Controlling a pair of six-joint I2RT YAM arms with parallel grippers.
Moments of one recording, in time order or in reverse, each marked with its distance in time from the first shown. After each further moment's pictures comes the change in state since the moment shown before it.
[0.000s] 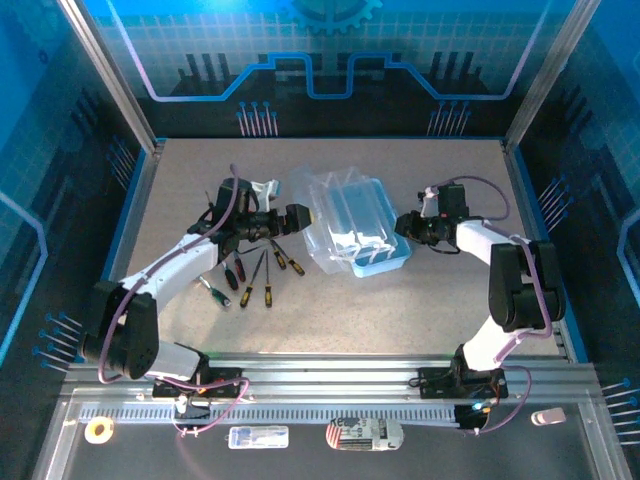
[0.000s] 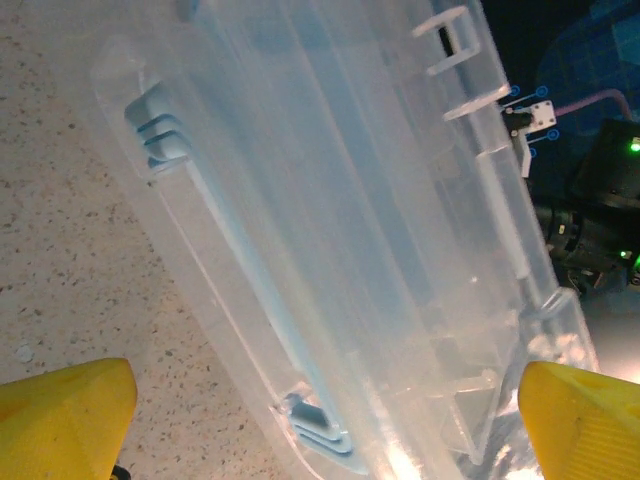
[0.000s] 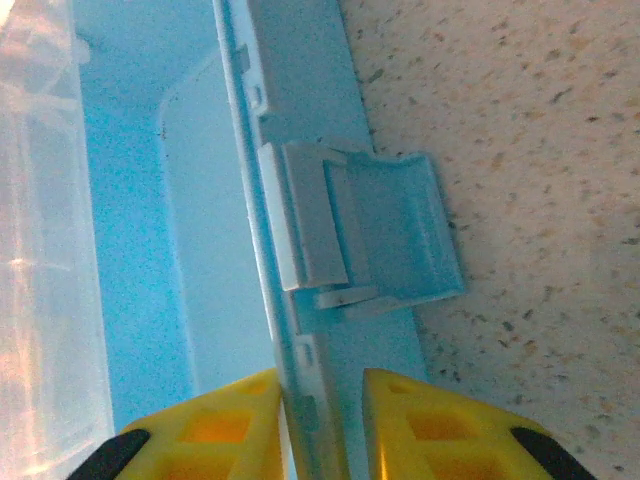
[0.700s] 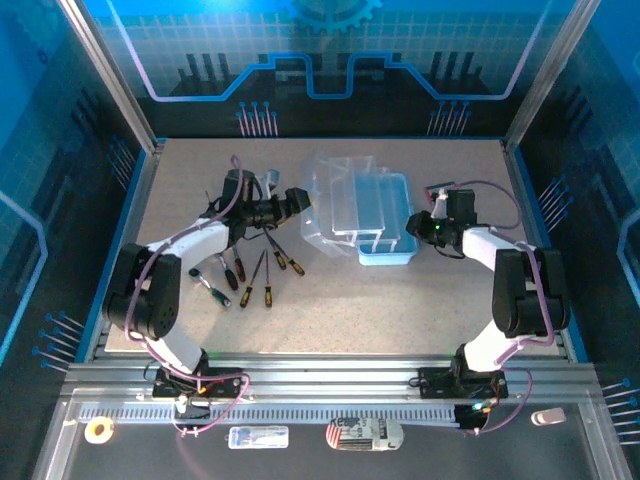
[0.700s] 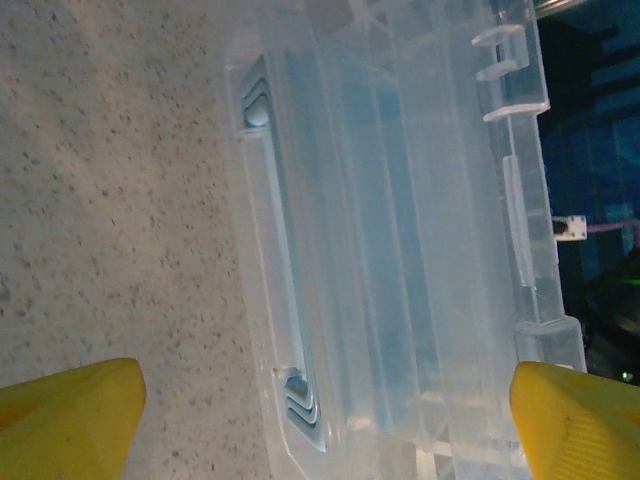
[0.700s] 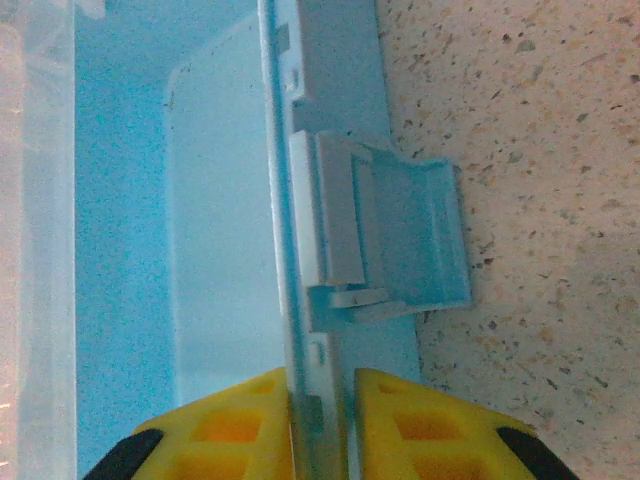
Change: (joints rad) left arm 0.058 0.252 0.106 0.176 0.034 -0.138; right arm -0.045 -0.036 -0.071 0.103 0.084 0.063
